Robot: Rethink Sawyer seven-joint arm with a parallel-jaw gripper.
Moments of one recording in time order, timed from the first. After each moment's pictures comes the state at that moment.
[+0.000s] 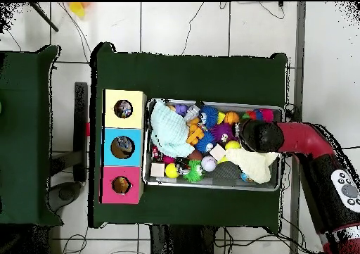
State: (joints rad) arm -0.93 -0.38 0.60 1.43 -0.80 0.69 1.57
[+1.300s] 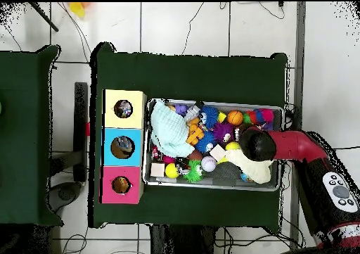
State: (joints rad) arm -0.87 -0.37 0.48 1.44 -0.85 0.50 1.57
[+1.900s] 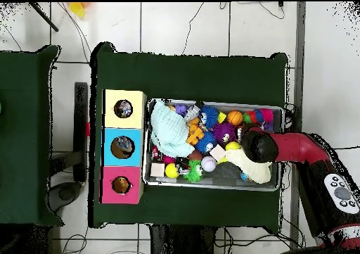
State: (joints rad) arm -0.87 -0.37 0.46 1.43 -0.85 0.45 1.57
